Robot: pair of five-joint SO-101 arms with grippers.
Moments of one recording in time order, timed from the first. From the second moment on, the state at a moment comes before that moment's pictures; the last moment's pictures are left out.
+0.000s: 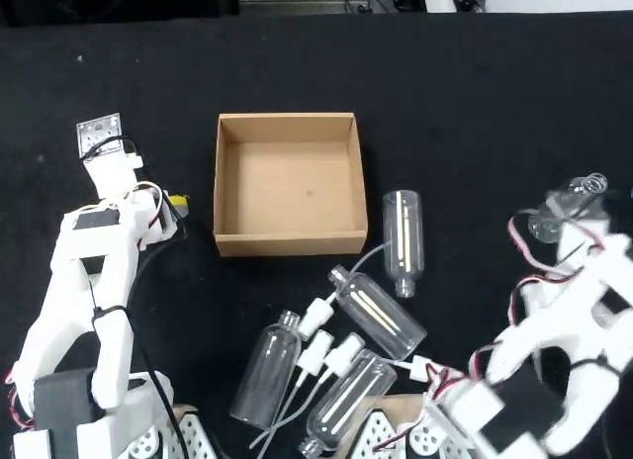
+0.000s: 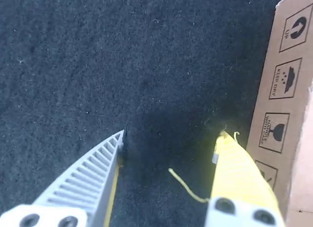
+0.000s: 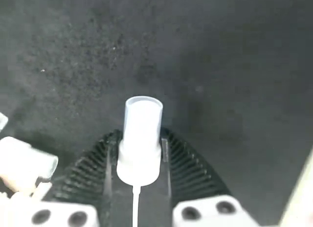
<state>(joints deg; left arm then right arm) -13.5 -19.1 49.2 34.9 4.5 51.3 -15.4 33.6 77.1 48.4</state>
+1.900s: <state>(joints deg) -13.5 -19.1 49.2 34.9 4.5 40.4 -21.0 24.1 16.7 3.6</state>
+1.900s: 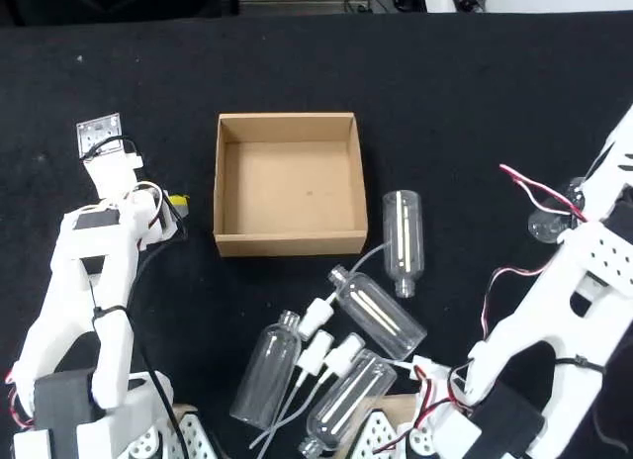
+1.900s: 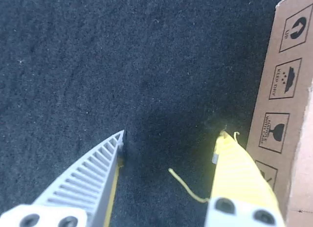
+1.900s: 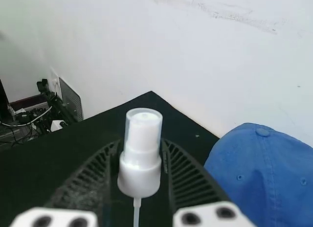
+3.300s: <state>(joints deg) -13.5 -19.1 49.2 34.9 4.5 40.4 -21.0 52.1 -9.4 3.6</state>
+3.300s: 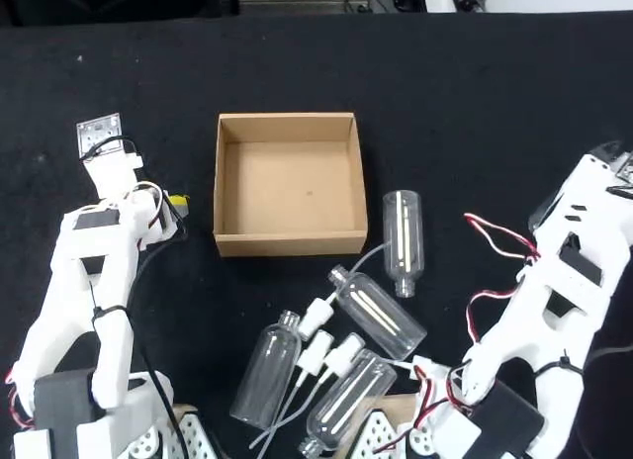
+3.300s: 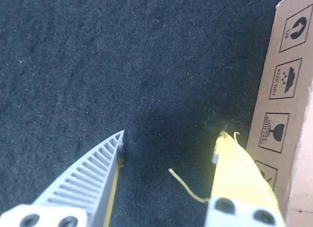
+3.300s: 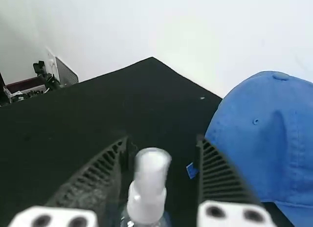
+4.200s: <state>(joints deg) -13.5 -19.1 49.2 34.9 4.5 38.9 -23.4 59.6 -2.5 3.6</state>
